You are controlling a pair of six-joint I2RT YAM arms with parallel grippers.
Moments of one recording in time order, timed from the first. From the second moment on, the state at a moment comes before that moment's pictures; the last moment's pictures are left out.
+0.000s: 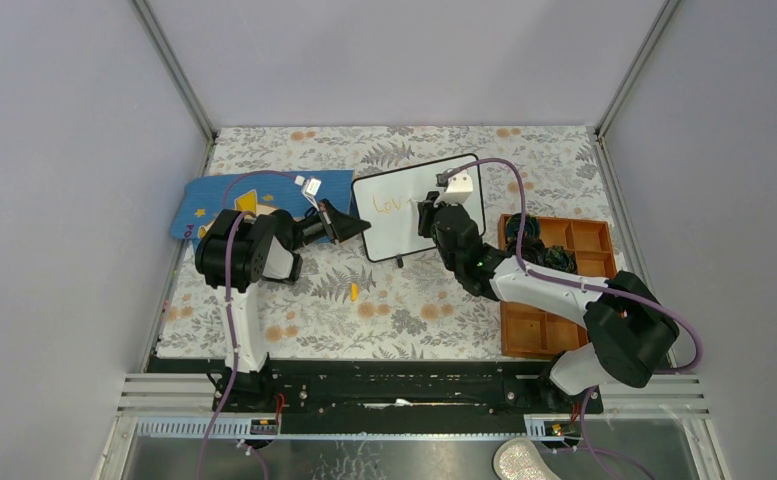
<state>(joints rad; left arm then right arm) -0.11 2.07 0.66 1.55 0.94 -0.91 0.80 1.47 0.82 0.42 0.53 0.35</state>
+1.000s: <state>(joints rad) -0.11 2.07 0.66 1.55 0.94 -0.91 0.79 1.48 0.85 0.40 0.48 0.35</state>
